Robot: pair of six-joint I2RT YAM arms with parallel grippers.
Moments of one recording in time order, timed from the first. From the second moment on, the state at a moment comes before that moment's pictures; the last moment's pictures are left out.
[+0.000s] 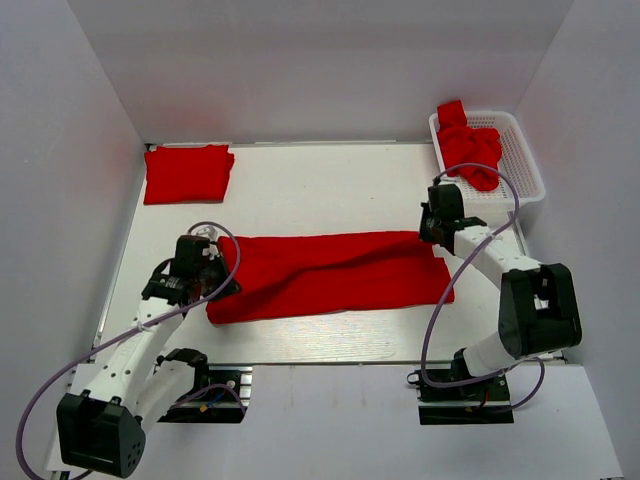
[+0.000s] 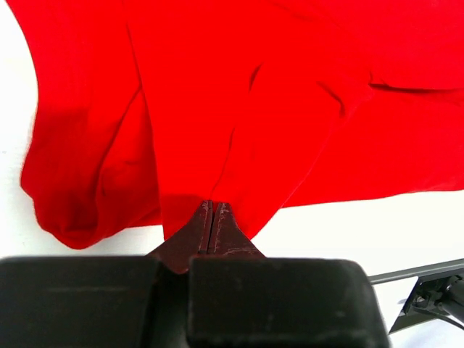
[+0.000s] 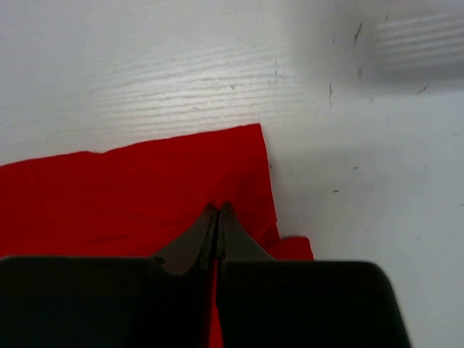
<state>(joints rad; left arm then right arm) -0.21 0.87 0.63 -0.66 0.14 -0.54 0.23 1.50 0.92 -0.24 0.19 0.26</state>
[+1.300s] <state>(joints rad) -0.21 1.54 0.84 -0.47 0.16 -0.54 0.23 1.52 0.84 -0.33 -0.16 0.29</state>
